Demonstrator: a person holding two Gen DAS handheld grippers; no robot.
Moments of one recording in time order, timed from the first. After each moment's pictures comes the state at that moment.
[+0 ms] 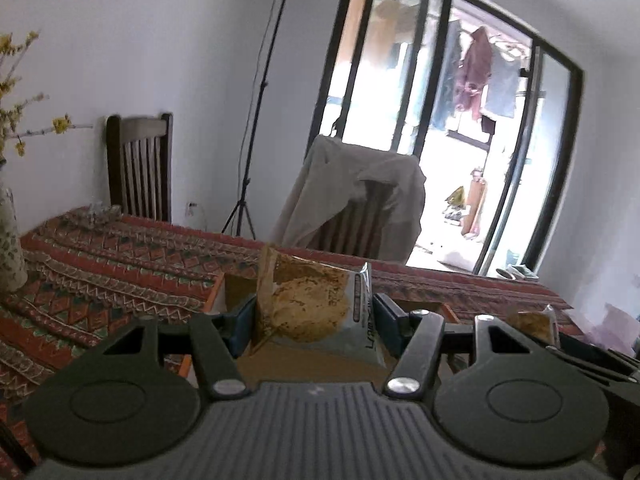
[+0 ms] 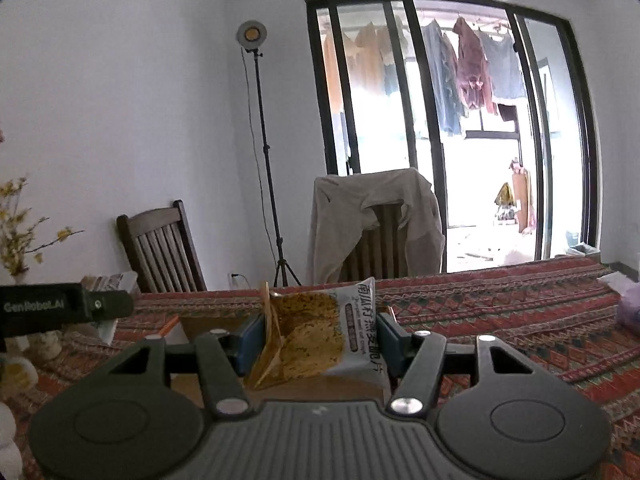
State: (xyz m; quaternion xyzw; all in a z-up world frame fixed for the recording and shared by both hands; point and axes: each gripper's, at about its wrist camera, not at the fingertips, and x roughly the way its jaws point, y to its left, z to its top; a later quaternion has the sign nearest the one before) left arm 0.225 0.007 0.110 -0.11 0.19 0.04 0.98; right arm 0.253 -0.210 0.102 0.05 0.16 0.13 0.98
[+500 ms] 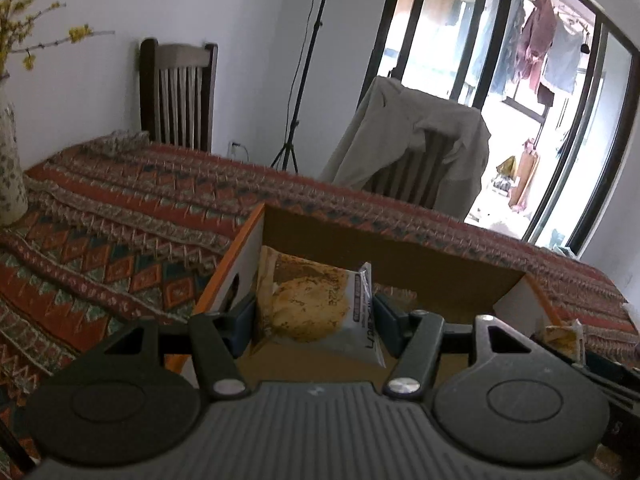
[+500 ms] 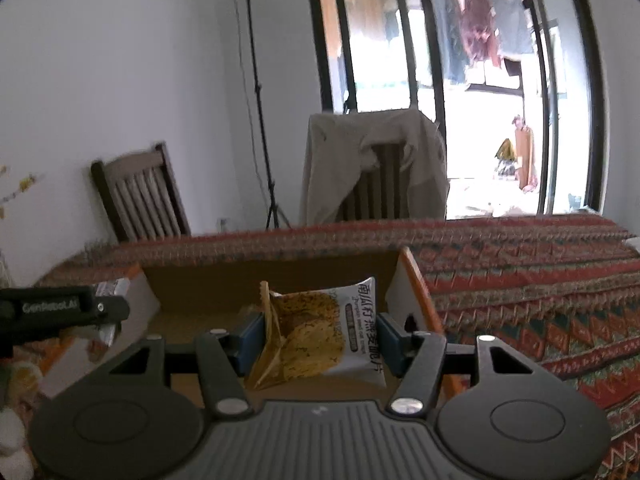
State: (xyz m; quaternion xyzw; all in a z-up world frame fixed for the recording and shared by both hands) left arm 0.294 0.039 0.038 -0.14 0.27 0.10 0.95; right arm 0.320 -0.179 0.035 0.02 0.25 0.13 0.96
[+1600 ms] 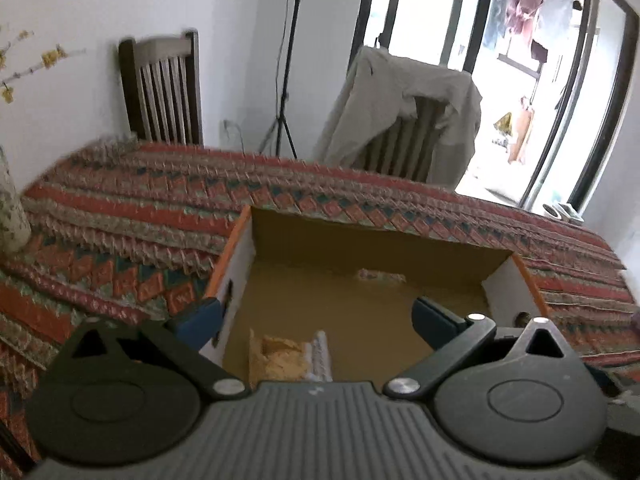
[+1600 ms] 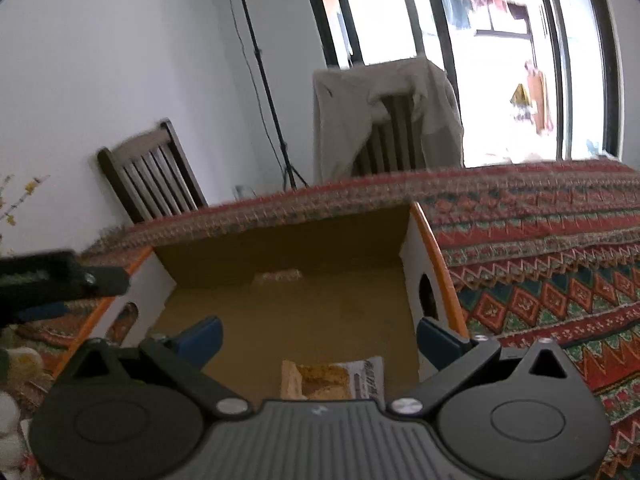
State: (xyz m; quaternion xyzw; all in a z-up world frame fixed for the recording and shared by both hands) left arm 0.305 0.027 0.082 -0.11 0.33 0.08 0.93; right arm 0.335 -0.197 0.040 0.07 0.33 0.15 0.93
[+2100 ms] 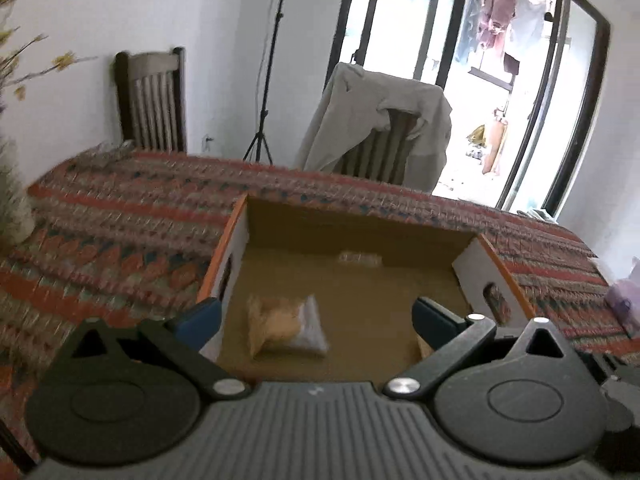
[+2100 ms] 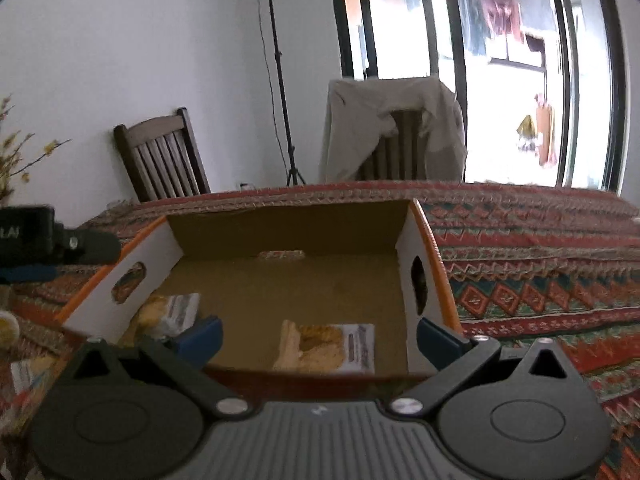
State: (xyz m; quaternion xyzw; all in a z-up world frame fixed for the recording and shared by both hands) left arm 0.226 0.025 0.073 -0.10 0.29 0.05 0.95; right arm 0.260 -0.196 0.031 0.01 0.27 0.16 0.95
